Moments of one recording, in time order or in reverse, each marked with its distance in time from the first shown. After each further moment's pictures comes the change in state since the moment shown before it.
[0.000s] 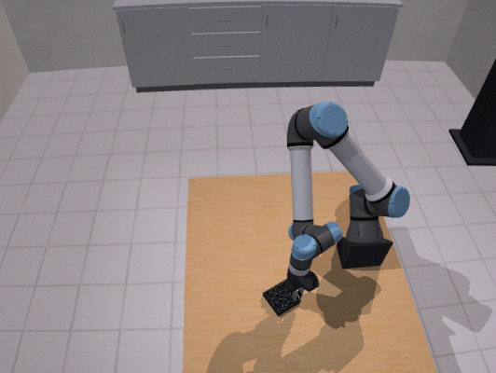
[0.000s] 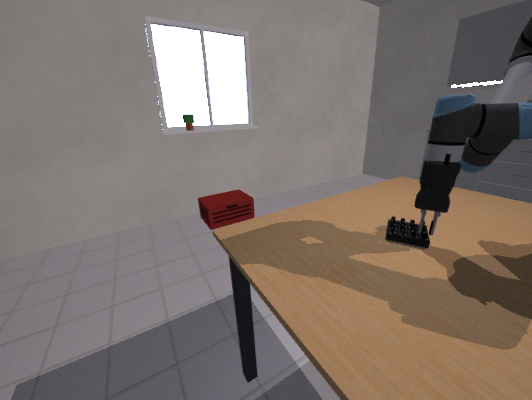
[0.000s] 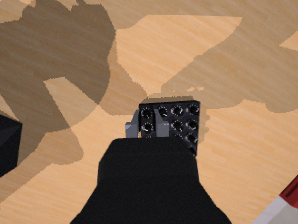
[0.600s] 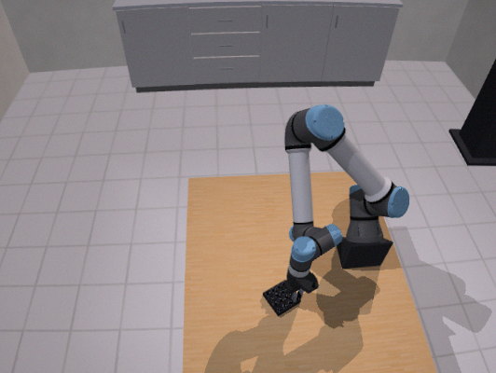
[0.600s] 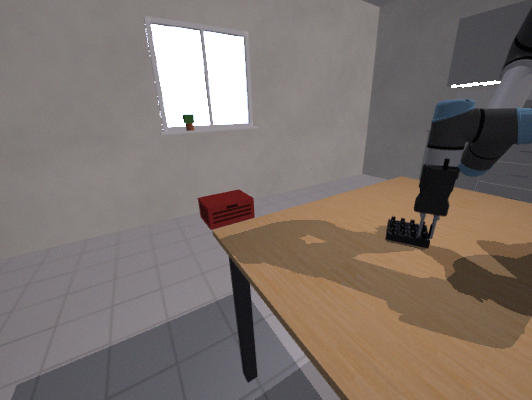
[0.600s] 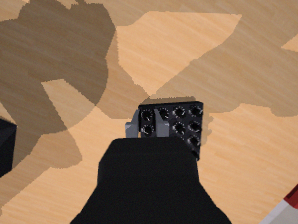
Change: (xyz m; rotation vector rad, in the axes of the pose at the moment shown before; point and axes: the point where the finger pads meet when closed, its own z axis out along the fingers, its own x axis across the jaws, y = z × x) arm 0.000 0.000 0.010 0.000 0.000 0.000
